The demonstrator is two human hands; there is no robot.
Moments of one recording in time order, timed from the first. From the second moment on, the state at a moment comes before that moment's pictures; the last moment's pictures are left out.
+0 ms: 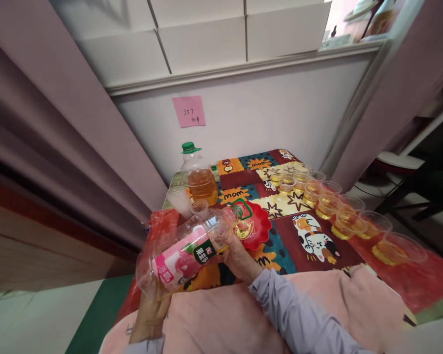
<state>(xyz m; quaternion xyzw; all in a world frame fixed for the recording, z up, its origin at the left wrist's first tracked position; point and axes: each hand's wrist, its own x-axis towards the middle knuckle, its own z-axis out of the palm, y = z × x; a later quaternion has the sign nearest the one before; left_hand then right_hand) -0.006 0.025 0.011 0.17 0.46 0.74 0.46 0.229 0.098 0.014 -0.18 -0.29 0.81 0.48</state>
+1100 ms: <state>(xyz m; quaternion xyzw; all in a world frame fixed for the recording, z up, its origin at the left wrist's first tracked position) -0.015 0.021 -0.001 0.18 0.47 0.74 0.45 0.229 0.098 0.012 -0.18 -0.29 0.80 0.49</state>
